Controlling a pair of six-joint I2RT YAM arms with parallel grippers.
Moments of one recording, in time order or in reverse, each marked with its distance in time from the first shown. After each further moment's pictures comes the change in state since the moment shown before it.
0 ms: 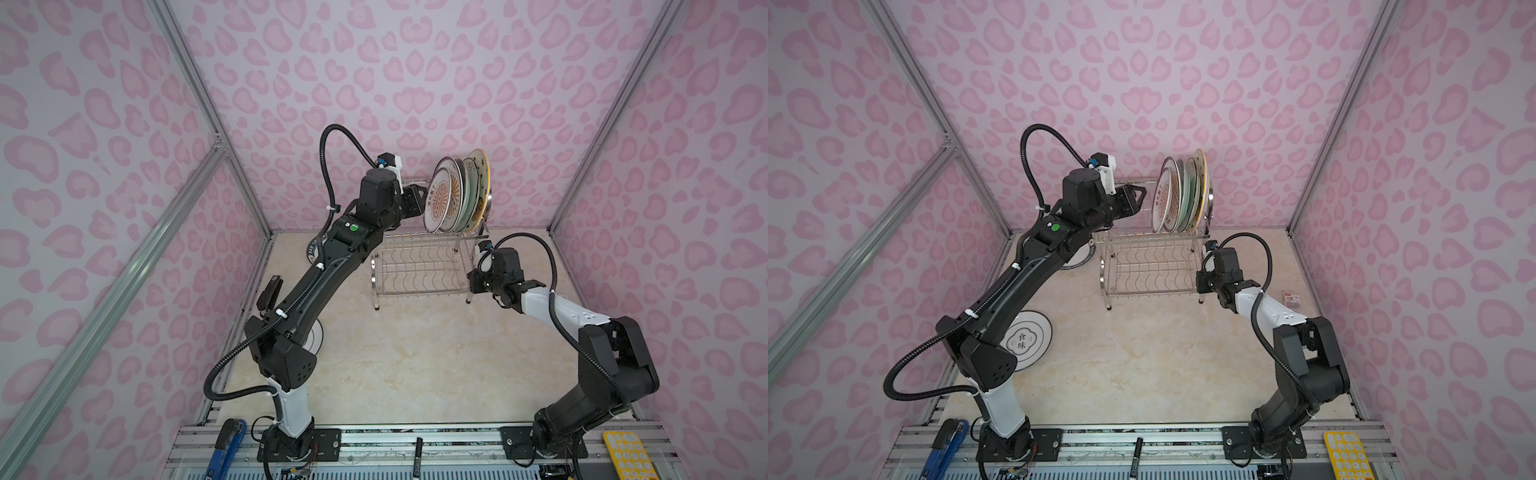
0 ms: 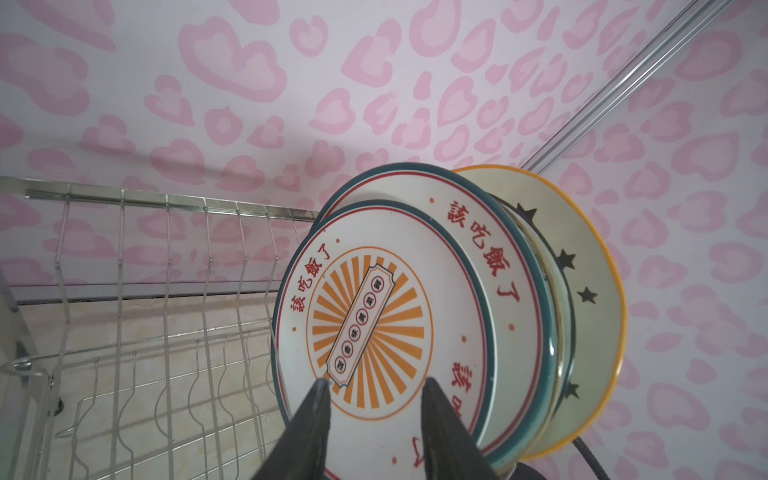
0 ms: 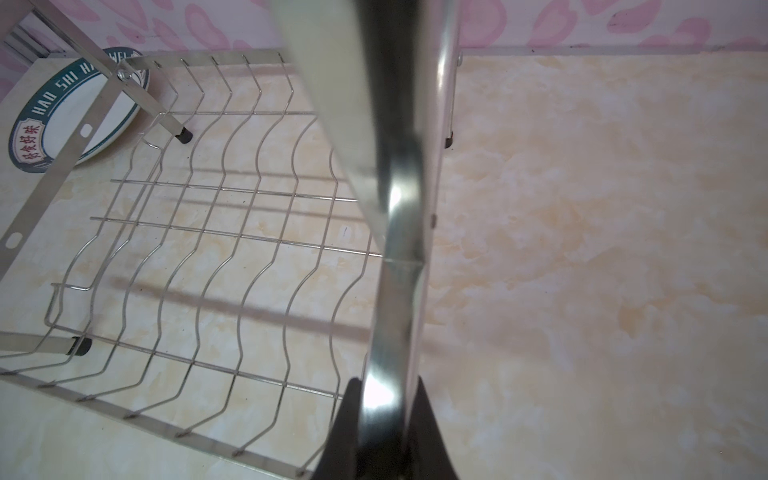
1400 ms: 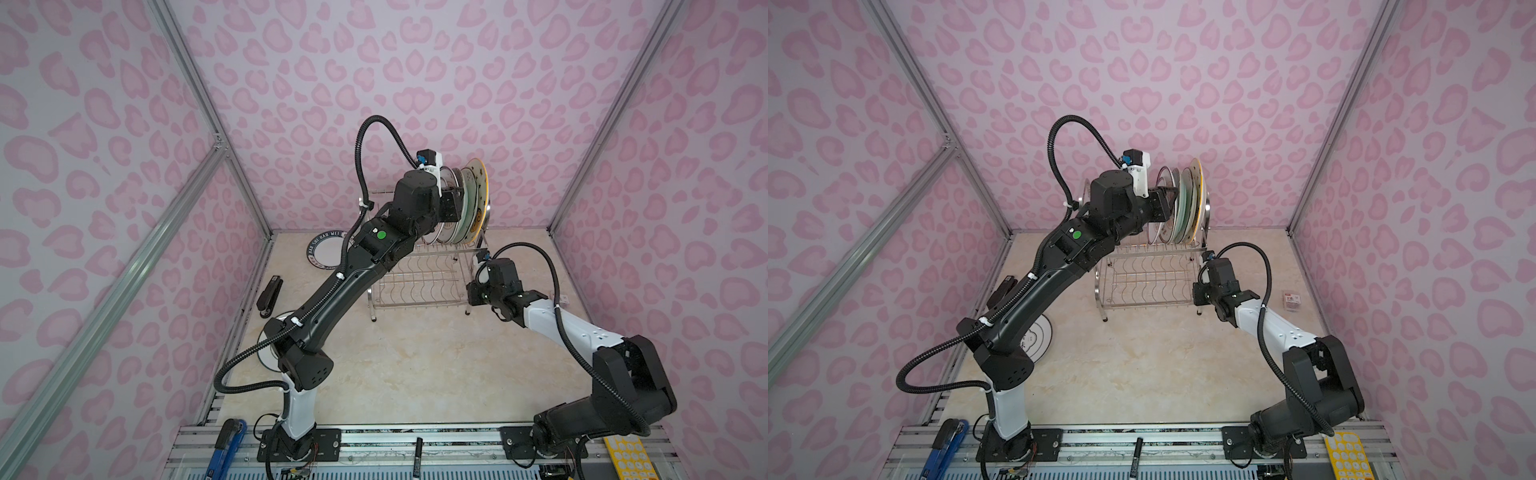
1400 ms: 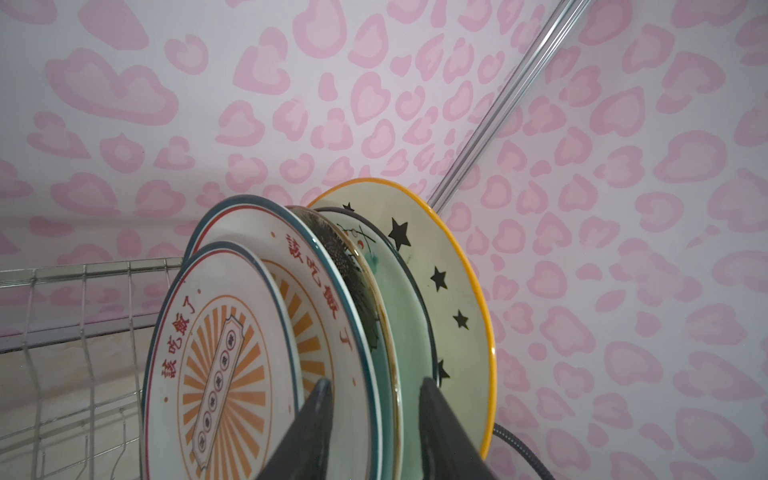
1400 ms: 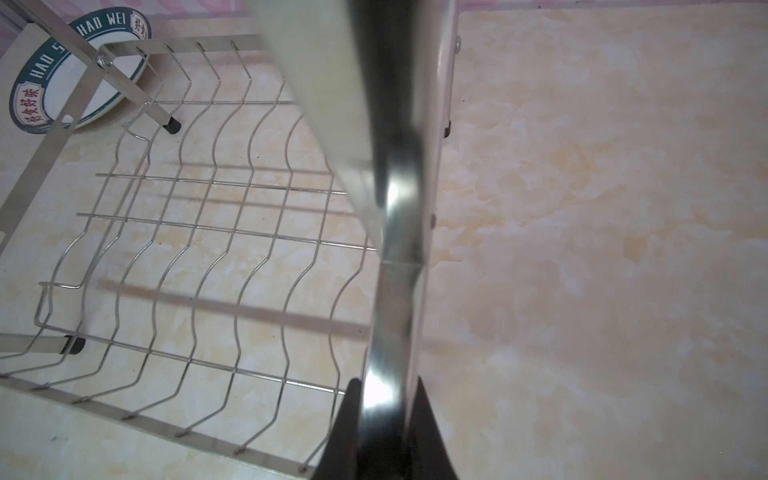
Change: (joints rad) left arm -0.214 0.084 0.227 -0.082 -0.175 0.077; right arm 0.074 -0.111 -0.078 -0.074 0.074 0.049
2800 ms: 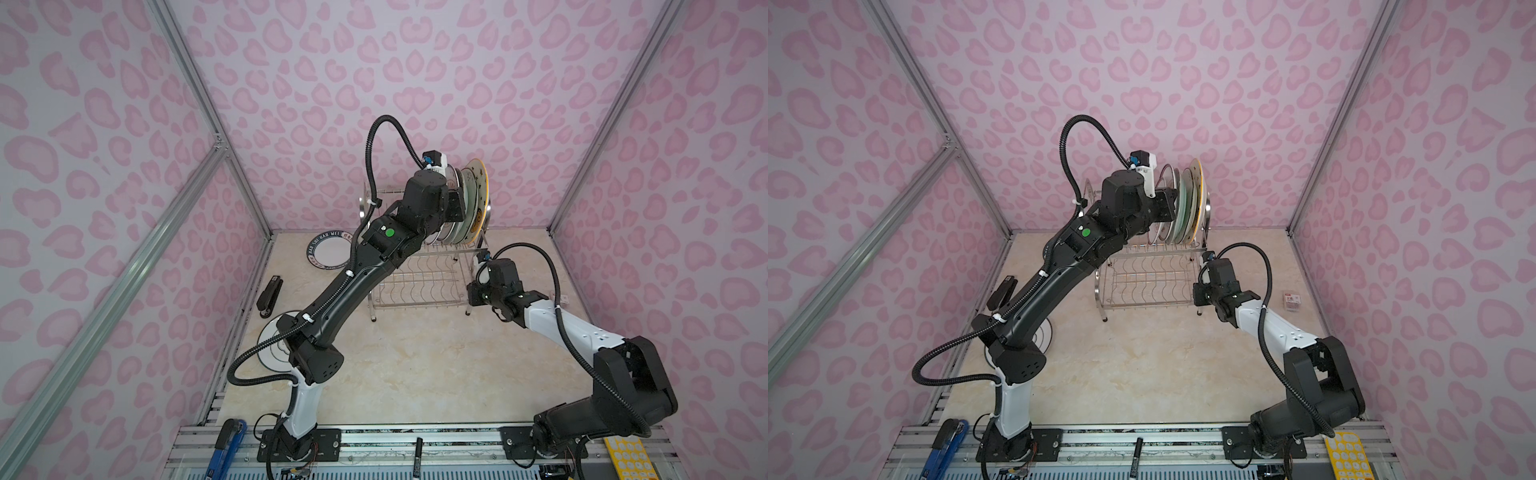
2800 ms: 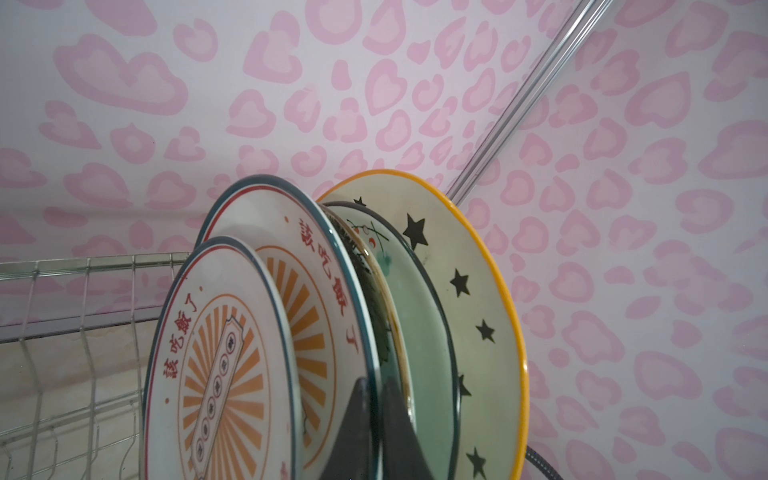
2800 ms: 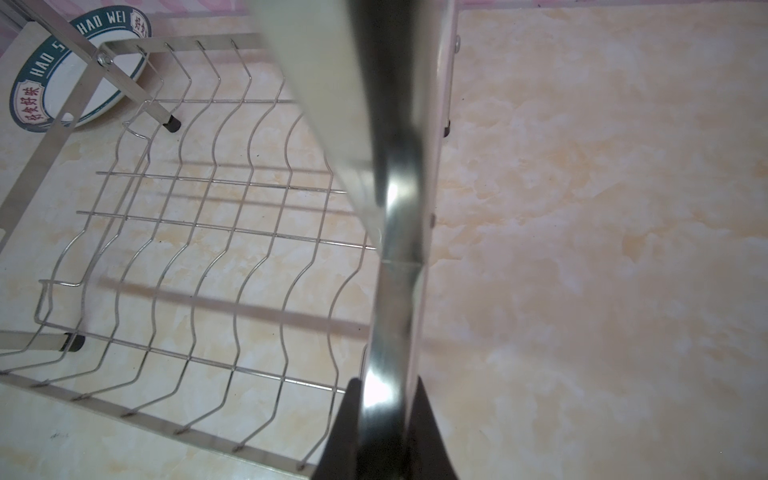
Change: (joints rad) left arm 0.000 0.077 0.106 -0.071 -0.049 0.001; right arm -0.003 -0.008 -0.005 -0.002 -0.001 -0.002
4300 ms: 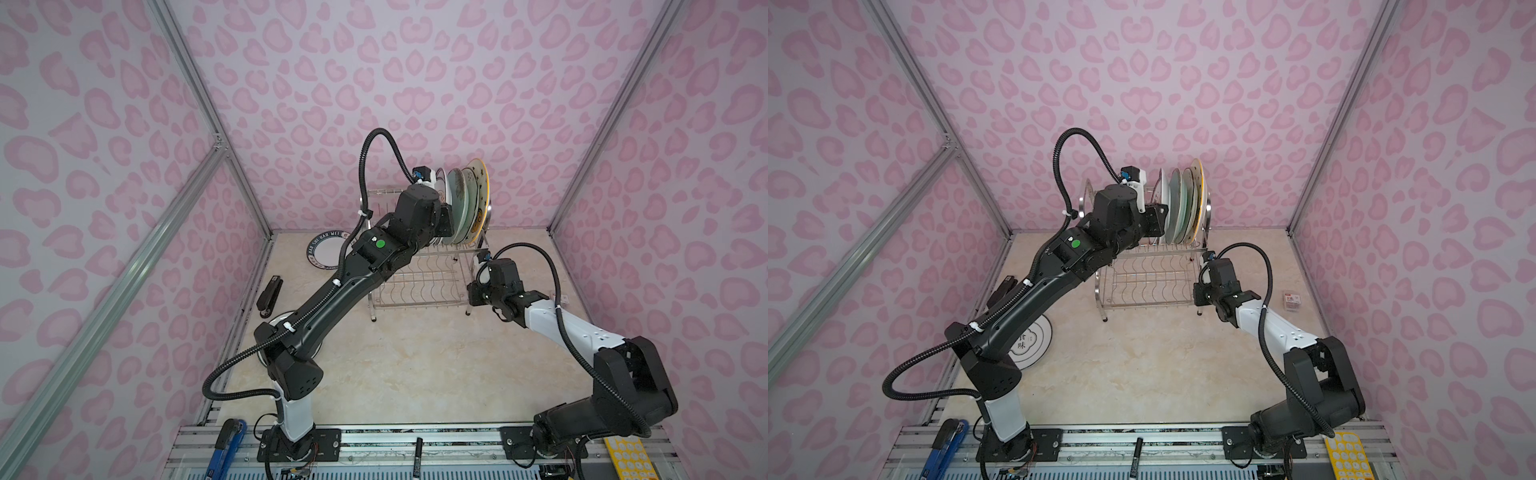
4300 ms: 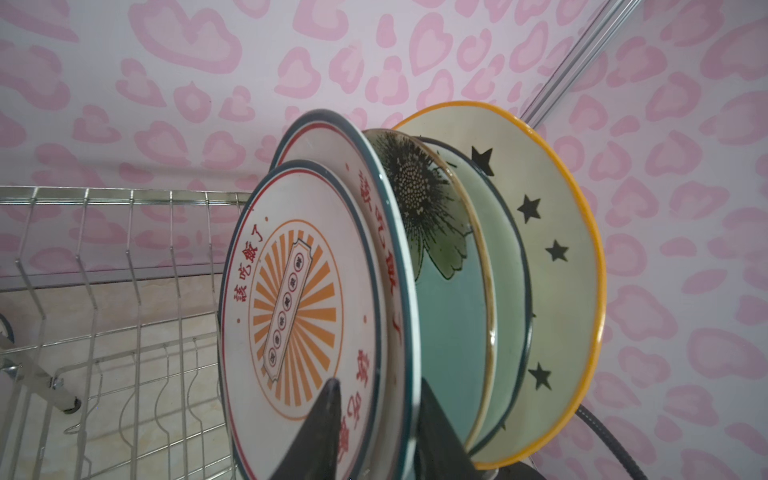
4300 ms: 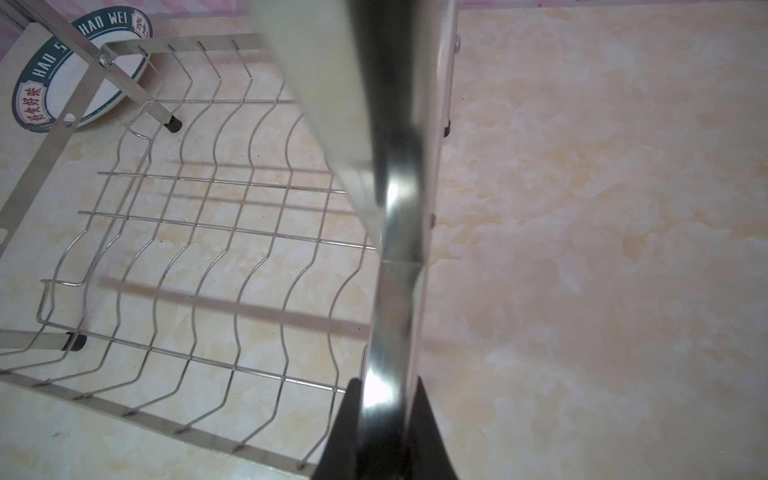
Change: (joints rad) left arm -0.016 -0.187 -0.301 0.021 -0.068 -0.006; right arm -0.006 0.000 0.000 -0.002 -0.006 -0.003
